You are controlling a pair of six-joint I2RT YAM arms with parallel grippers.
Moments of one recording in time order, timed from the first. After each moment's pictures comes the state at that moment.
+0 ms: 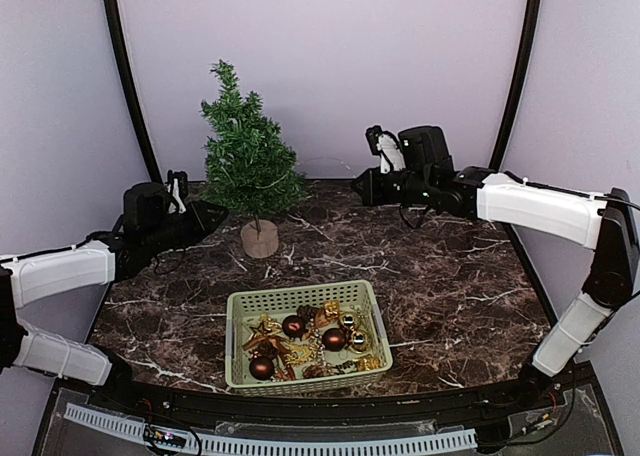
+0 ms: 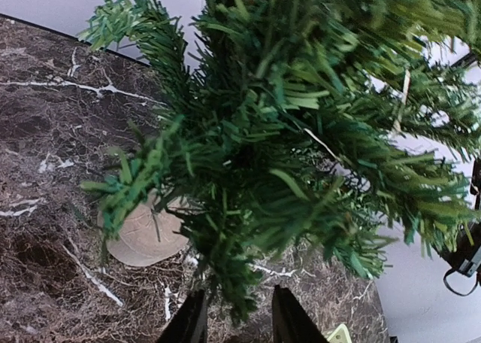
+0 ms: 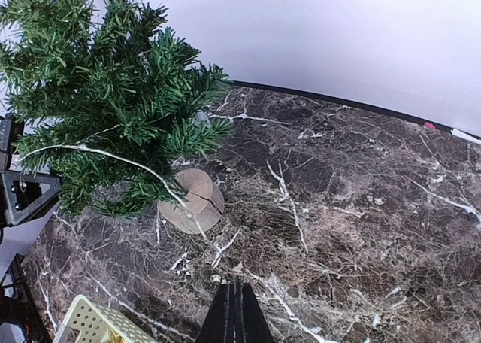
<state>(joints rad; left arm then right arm) -0.39 1.19 0.65 0.22 0.18 -0.74 0.72 1.61 1.31 -0.13 -0.06 0.33</state>
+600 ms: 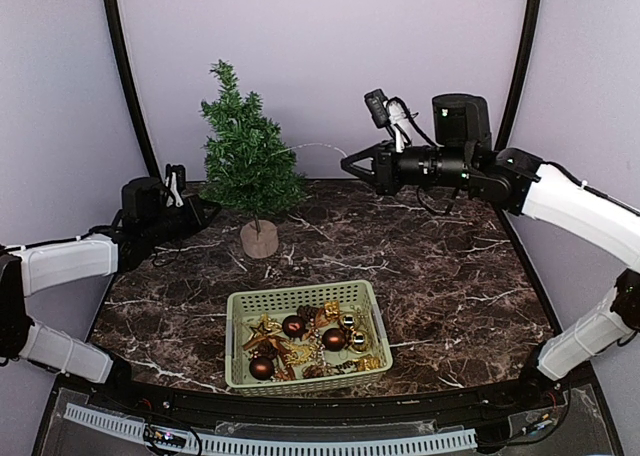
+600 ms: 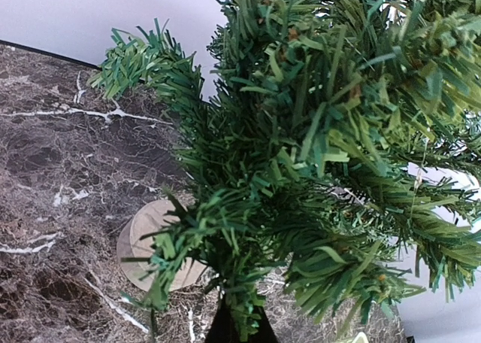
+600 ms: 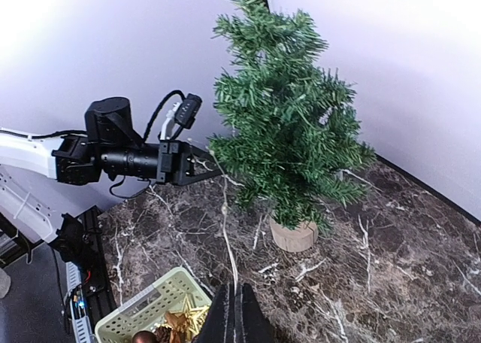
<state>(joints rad) -0.30 1.27 0.69 0.27 0.25 -0.65 0.81 1.40 1.38 -0.24 -0.29 0.16</state>
